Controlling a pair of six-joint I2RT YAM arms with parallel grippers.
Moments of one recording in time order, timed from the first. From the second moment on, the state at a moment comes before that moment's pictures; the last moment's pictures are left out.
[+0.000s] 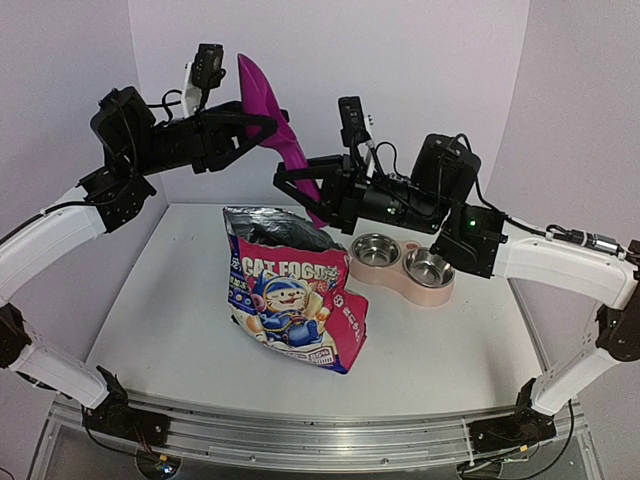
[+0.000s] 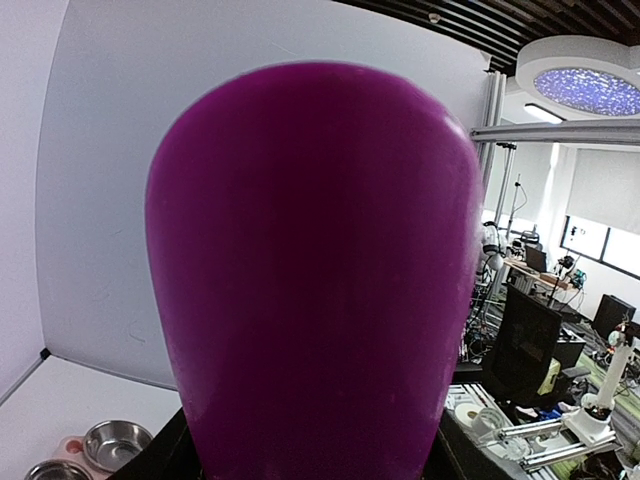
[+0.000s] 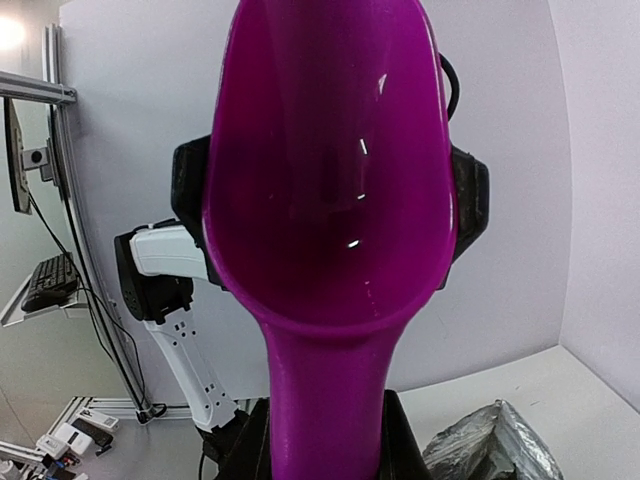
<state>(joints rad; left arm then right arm) -0.73 1.33 1.40 0.37 0.92 -0.52 1.02 1.51 1.37 0.36 -0.44 0.24</state>
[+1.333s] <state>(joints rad) -0.50 1.73 1.97 -1.08 0.71 0.85 1.17 1.69 1.97 -0.96 0.73 -0.75</state>
